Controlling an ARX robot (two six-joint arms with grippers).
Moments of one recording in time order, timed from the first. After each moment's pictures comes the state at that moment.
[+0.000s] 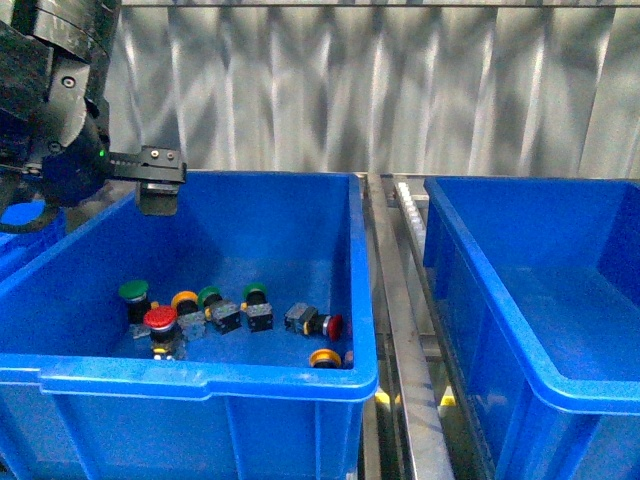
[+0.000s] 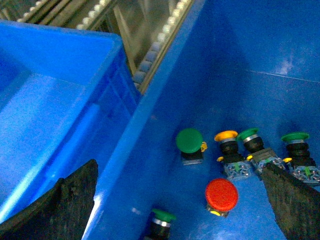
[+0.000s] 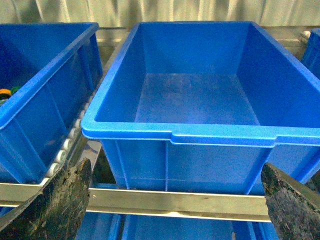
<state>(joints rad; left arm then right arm) -0.23 1.85 1.43 0.08 -0.55 -0.13 0.00 0.00 0.03 0.00 0.00 0.00</state>
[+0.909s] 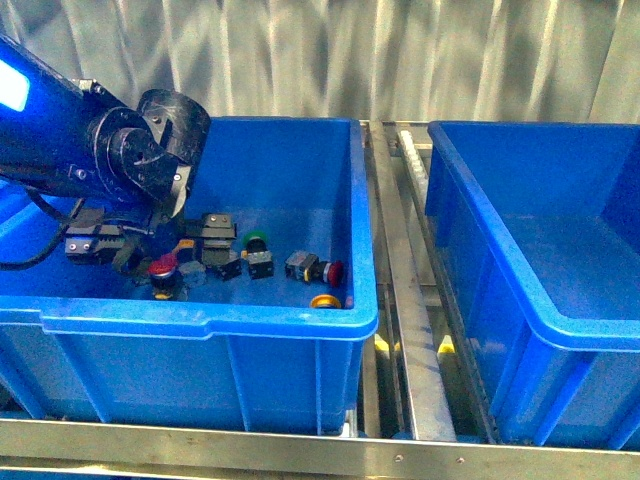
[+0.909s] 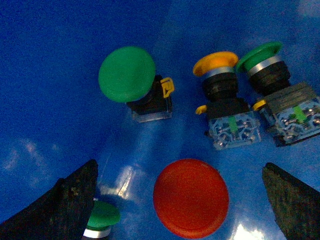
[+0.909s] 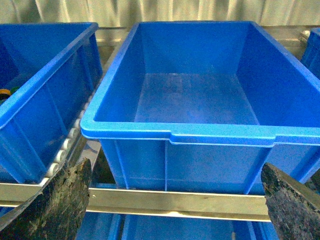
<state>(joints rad) -0.22 2.33 1.80 -0.11 -0.49 -0.23 0.00 0.00 0.03 0.00 0.00 0.00</state>
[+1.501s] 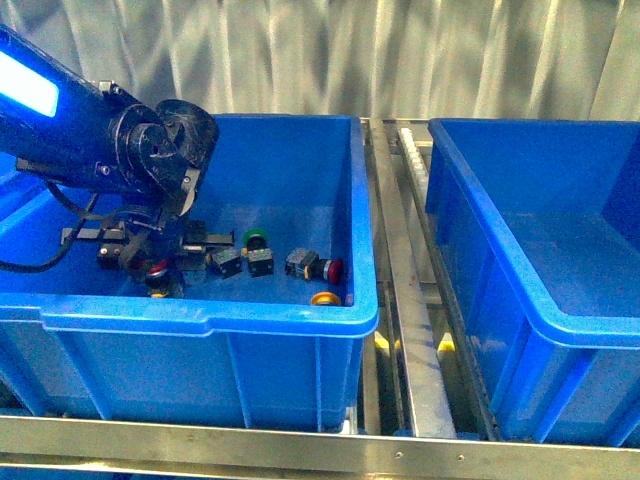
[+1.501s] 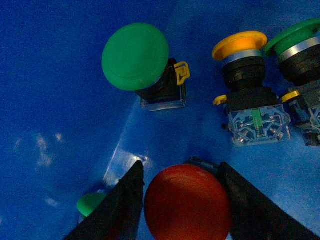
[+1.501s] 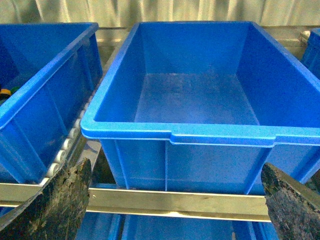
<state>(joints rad) -0.22 2.41 1.94 -0.28 -0.52 -0.28 0.00 0.00 0.03 0.00 0.00 0.00</state>
